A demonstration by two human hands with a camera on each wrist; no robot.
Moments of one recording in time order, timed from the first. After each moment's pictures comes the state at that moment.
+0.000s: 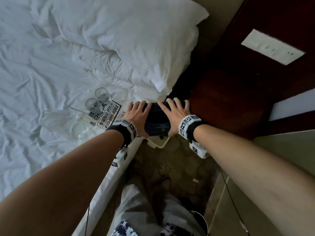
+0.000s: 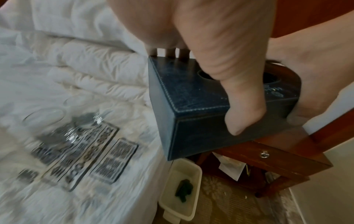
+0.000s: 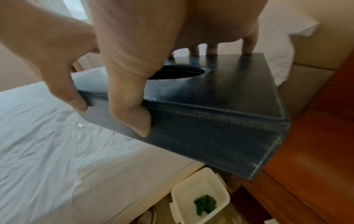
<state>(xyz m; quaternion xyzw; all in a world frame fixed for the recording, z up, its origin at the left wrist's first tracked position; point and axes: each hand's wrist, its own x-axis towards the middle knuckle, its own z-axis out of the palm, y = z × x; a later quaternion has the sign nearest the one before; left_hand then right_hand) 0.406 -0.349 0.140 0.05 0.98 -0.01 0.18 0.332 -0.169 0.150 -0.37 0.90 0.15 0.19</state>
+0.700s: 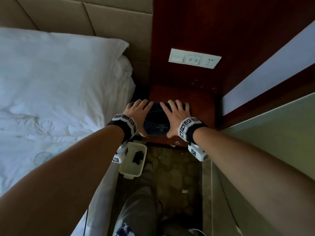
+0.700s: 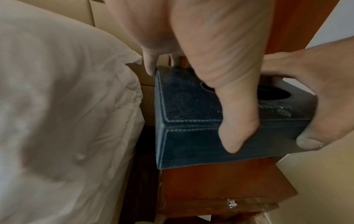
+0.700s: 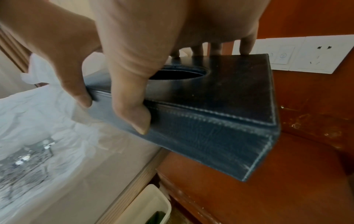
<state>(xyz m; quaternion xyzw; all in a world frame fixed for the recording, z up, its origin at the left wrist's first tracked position) 0.164 -0.175 0.183 0.23 0.95 -0.05 0.22 0.181 0.019 0.190 -0.16 0.96 0.12 0.22</state>
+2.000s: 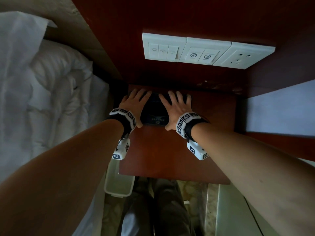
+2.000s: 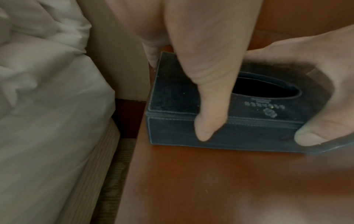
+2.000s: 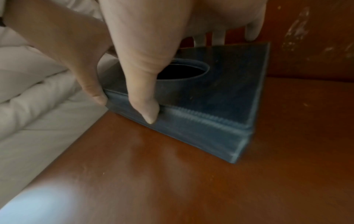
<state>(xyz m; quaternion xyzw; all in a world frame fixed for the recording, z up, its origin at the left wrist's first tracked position) -0.104 -0.062 -0.064 0.19 0.92 -0.02 0.33 -0.078 0.130 -0.055 -0.13 0.94 0.04 0.32</state>
